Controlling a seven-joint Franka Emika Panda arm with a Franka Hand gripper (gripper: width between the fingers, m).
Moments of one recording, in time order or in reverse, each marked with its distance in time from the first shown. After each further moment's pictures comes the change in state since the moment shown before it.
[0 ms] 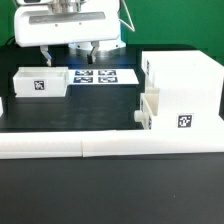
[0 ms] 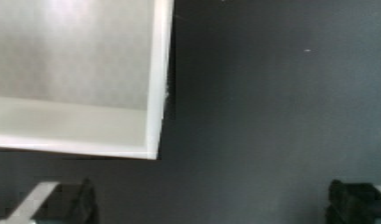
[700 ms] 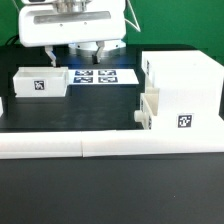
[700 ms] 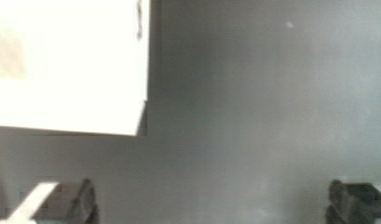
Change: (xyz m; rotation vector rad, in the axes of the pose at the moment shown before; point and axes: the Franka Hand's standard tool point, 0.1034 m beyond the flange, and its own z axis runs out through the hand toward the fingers) arm 0.005 0.000 -0.002 0.000 0.008 -0.015
